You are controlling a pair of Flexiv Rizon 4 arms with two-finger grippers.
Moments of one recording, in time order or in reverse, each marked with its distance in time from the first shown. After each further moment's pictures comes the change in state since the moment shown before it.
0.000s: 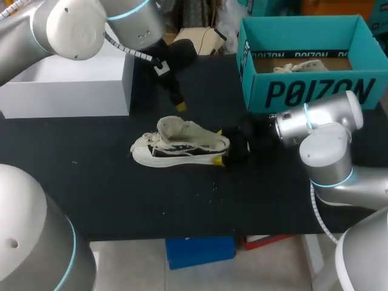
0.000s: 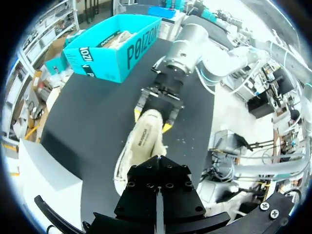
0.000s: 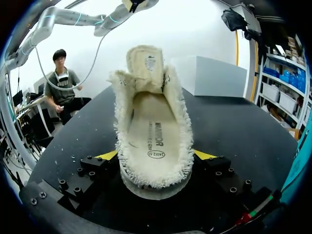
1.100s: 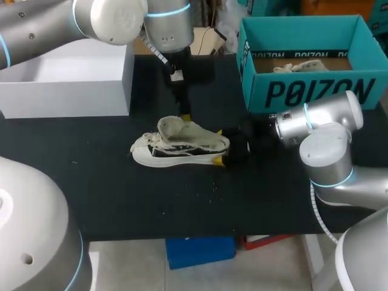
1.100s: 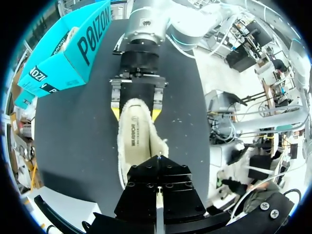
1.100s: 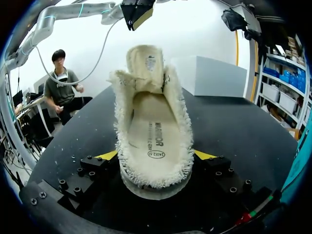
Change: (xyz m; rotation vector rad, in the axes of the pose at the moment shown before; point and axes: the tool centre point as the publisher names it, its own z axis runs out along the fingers) left arm -0.016 0.005 0.042 -0.235 0.092 0.298; right arm 0.000 0.000 0.000 0.000 0.000 0.000
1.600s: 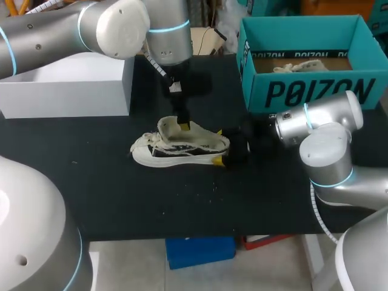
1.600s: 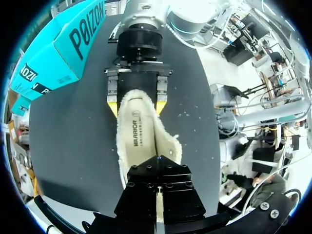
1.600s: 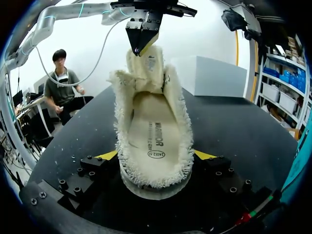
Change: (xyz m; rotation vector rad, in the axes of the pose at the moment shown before) left arm -0.018 0.010 0.033 -0.017 0.011 0.063; right arm 0.000 0.000 0.000 0.000 0.000 0.000
